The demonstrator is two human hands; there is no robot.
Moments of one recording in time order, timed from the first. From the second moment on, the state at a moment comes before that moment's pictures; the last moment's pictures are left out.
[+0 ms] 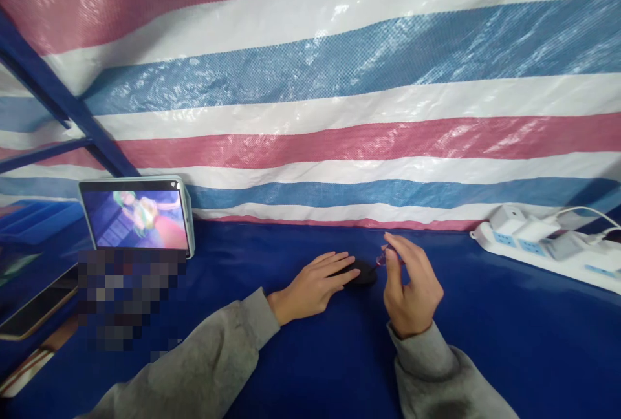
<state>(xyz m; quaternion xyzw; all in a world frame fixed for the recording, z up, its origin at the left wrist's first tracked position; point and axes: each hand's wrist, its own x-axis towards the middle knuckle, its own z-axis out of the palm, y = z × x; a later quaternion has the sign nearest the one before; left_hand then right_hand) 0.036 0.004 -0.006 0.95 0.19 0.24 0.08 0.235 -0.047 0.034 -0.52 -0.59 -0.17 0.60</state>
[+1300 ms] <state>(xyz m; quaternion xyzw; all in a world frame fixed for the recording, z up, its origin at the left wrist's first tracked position) 0.036 0.003 -0.004 0.95 0.19 0.24 0.08 0.236 -0.048 0.033 -0.51 -0.58 -0.18 0.61</state>
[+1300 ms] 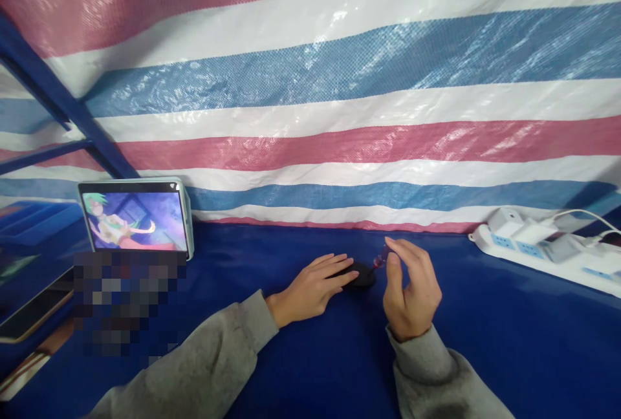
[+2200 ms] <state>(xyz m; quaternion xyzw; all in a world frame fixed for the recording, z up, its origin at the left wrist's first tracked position) 0.036 0.004 -0.006 0.95 0.19 0.25 0.08 0.234 -0.049 0.034 -0.52 -0.58 -0.18 0.60</state>
